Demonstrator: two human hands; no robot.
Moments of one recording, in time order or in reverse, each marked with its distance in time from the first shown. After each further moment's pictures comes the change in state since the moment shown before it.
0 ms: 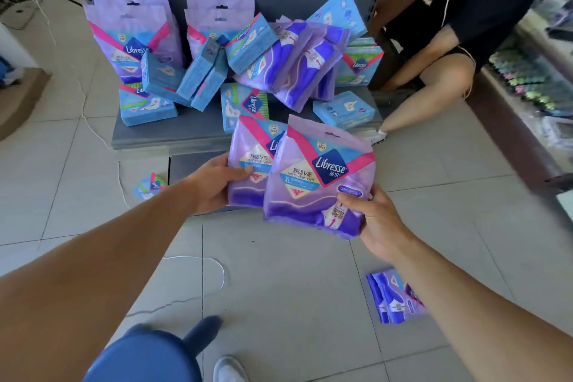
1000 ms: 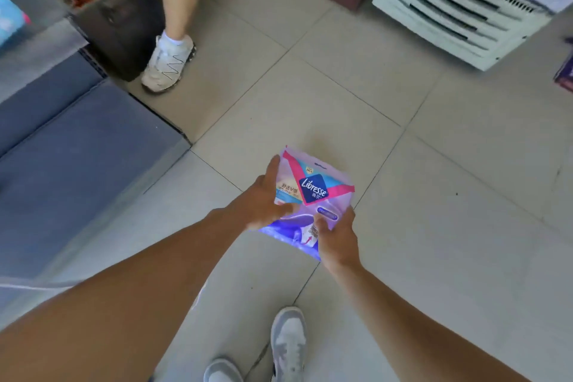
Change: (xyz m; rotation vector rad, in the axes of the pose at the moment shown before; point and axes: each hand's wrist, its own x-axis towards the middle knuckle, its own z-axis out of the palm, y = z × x) left_hand 0.165 -0.332 0.296 1.307 -0.700 -0.010; right_hand -0.091 0.225 -0.278 -0.225 1.007 0.150
